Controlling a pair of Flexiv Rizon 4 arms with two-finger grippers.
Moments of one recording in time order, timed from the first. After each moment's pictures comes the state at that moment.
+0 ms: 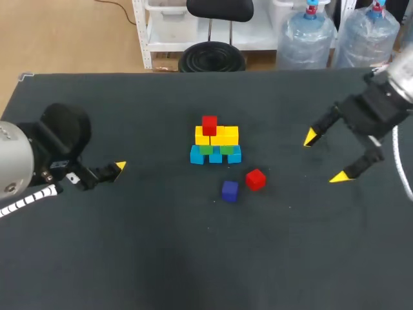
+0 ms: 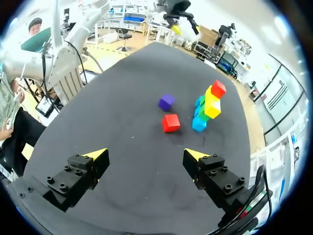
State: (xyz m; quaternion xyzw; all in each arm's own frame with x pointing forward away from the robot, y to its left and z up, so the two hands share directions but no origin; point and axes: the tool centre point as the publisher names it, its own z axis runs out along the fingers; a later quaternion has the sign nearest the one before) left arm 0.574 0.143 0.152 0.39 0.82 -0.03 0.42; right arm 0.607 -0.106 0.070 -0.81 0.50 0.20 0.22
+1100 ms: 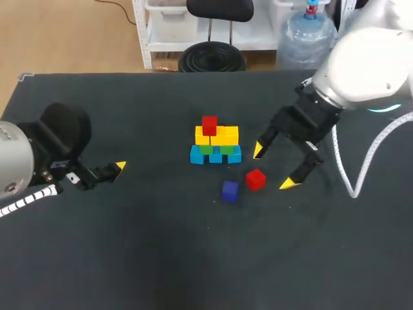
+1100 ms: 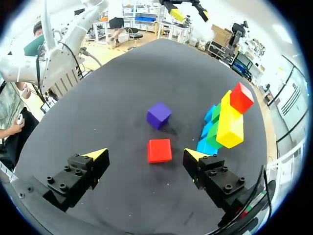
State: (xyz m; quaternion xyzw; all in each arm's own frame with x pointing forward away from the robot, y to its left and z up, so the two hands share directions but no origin) left arm 0.574 0.143 0.152 0.39 0.82 -0.03 0.42; right arm 0.623 -0.016 0.024 -0.83 0.47 0.24 0.18
